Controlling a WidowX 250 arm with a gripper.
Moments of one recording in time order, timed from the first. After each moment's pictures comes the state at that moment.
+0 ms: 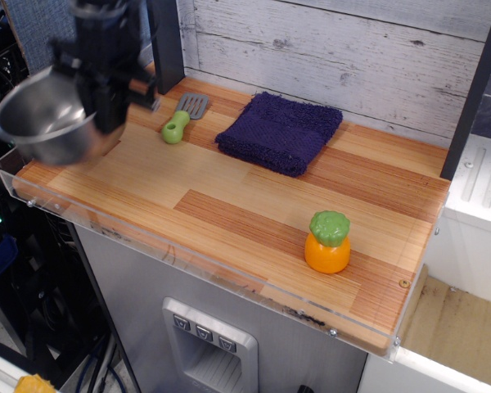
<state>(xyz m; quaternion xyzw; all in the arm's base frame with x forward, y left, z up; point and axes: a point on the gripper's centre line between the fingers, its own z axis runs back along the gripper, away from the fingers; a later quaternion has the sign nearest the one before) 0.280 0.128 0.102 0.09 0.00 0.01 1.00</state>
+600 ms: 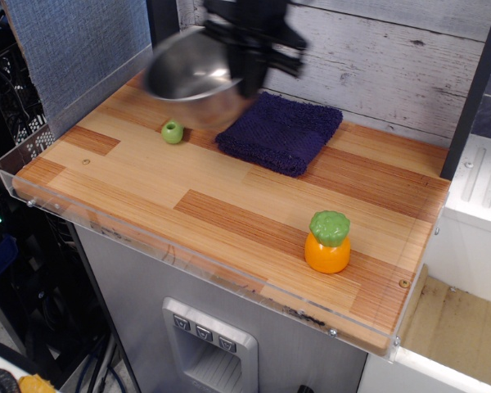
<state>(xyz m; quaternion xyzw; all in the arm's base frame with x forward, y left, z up) 0.365 0.031 0.105 0.08 -0.03 -0.07 0.99</state>
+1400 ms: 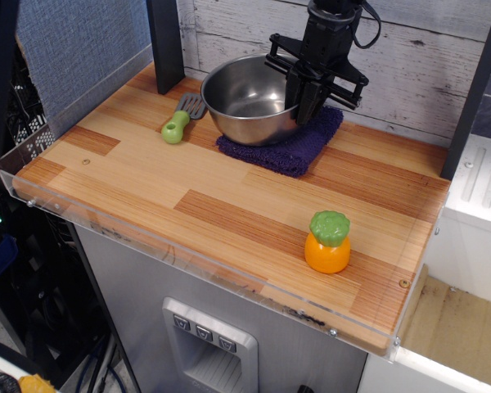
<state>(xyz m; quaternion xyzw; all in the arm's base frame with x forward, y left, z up) 0.411 0.000 0.056 0.07 0.01 -0.07 0.99</state>
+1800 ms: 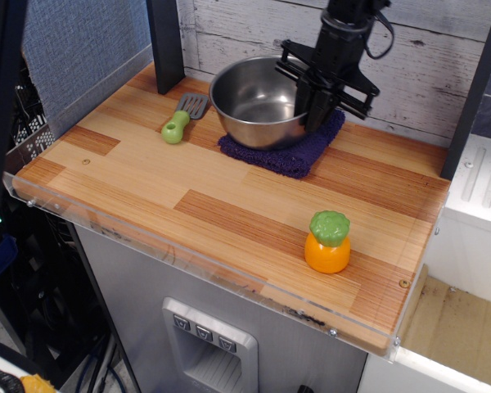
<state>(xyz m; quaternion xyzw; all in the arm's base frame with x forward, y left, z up) 0.407 -0.021 0.055 0.08 0.00 -0.09 0.99</state>
